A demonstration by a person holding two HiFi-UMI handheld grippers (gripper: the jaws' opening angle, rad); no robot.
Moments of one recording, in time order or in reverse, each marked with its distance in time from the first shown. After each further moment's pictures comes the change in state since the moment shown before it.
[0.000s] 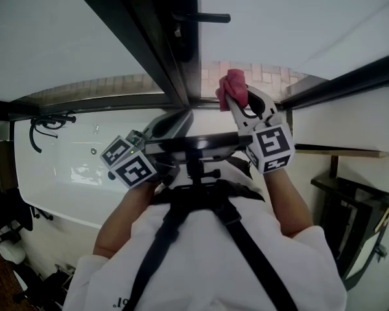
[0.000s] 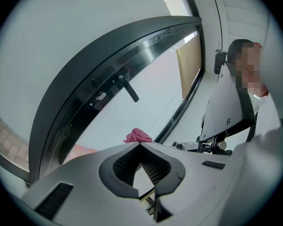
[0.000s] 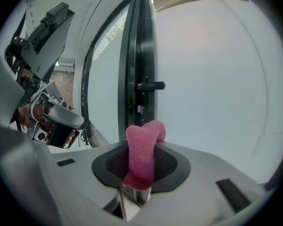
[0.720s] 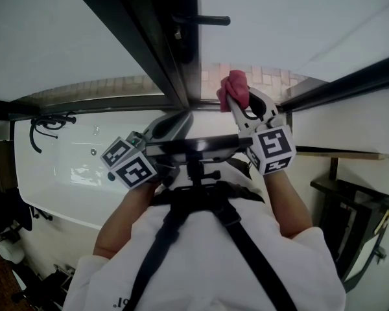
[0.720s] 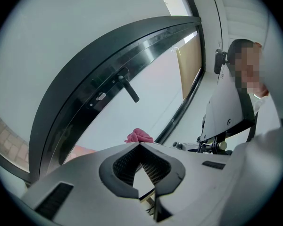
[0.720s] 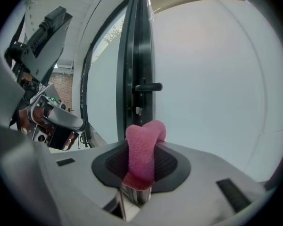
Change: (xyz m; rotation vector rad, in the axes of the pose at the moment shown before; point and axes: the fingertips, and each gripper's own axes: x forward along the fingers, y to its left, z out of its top) left arm 0.002 0.000 0.000 0.002 -0.006 0.004; right arm -0.002 -0.005 0.002 0.018 -0.016 -0.004
